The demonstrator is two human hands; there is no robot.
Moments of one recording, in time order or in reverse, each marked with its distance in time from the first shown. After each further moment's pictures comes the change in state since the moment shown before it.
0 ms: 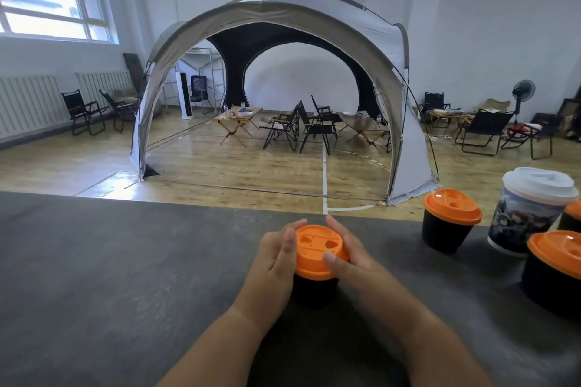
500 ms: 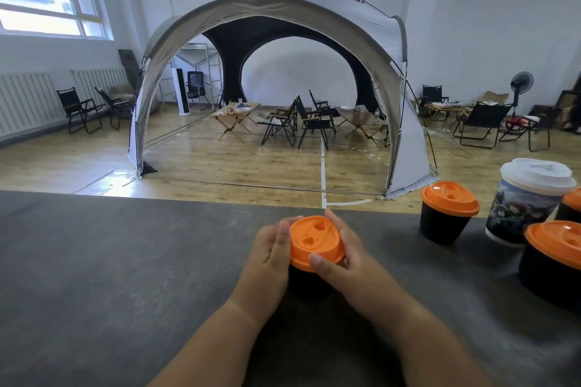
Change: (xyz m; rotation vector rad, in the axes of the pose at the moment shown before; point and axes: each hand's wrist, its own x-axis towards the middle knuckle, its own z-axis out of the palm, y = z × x) left_hand 0.002 -0.003 0.000 0.047 0.000 -0.038; right_hand 0.002 0.004 0.003 -0.221 0.040 -0.047
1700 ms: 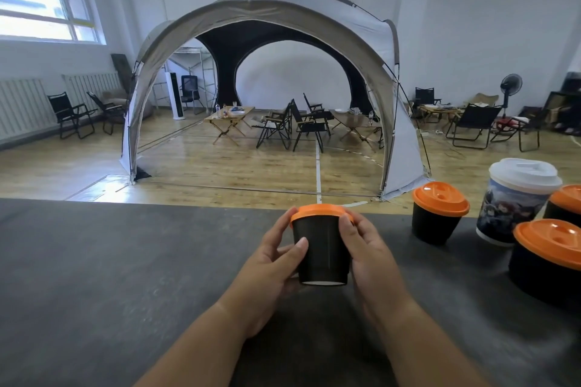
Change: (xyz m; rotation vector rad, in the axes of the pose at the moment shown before) left_hand 0.000 0.005 0.004 -0.443 -0.172 -0.195; right_hand 0.007 0.001 -0.003 0.639 0.311 0.014
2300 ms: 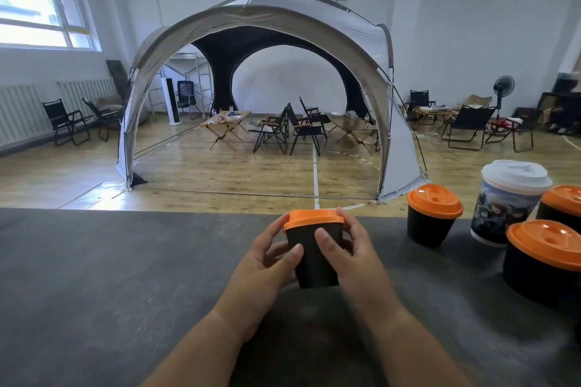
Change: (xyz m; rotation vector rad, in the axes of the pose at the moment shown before) left_hand -0.002 0.004 0.001 0.148 0.059 0.076; right_hand -0.005 -0.001 0.003 -0.252 -0.017 -0.063
